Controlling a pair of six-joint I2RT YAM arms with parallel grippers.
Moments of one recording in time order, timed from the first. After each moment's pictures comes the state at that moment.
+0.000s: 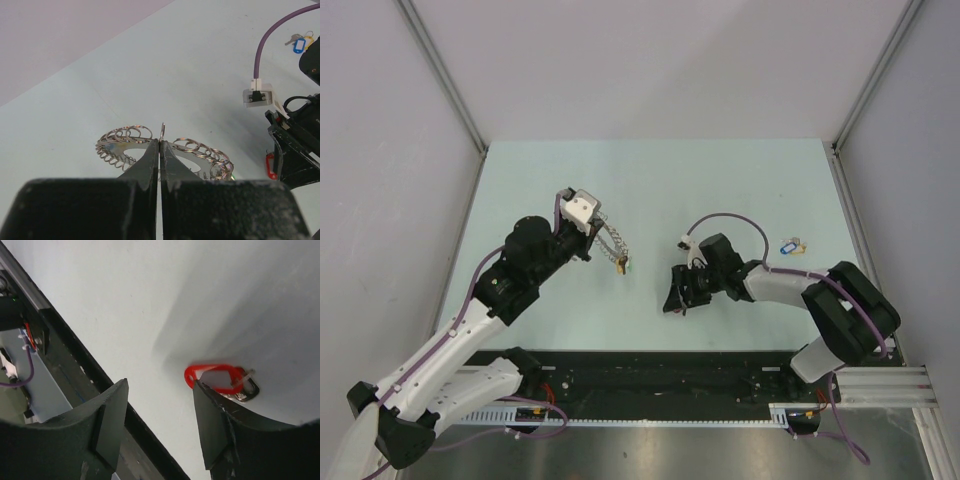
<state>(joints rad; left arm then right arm) -0.63 0.85 0.85 -0.20 -0.02 0.14 0.64 1.53 0.65 -0.02 -0.57 0.47</state>
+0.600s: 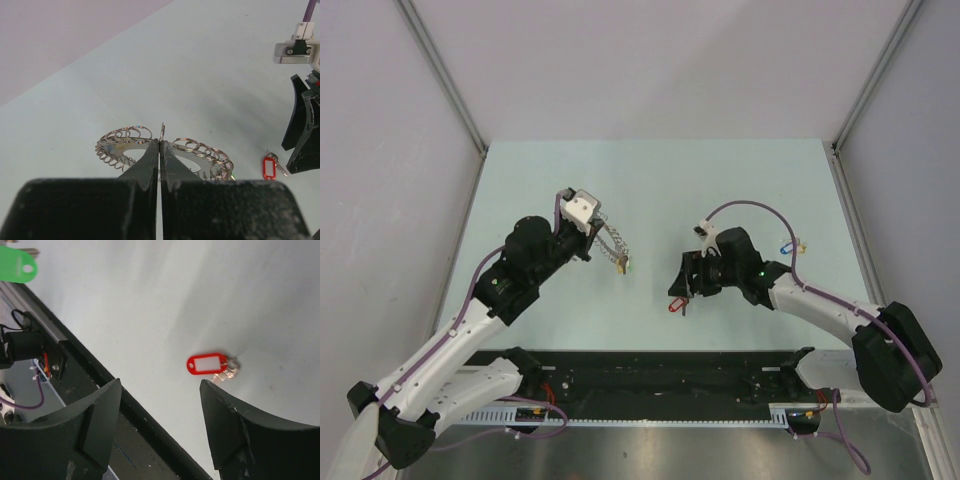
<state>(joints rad) -0.63 0.85 0.85 -0.20 -0.02 0.14 0.64 1.27 0.65 -0.08 -0.42 0.53</state>
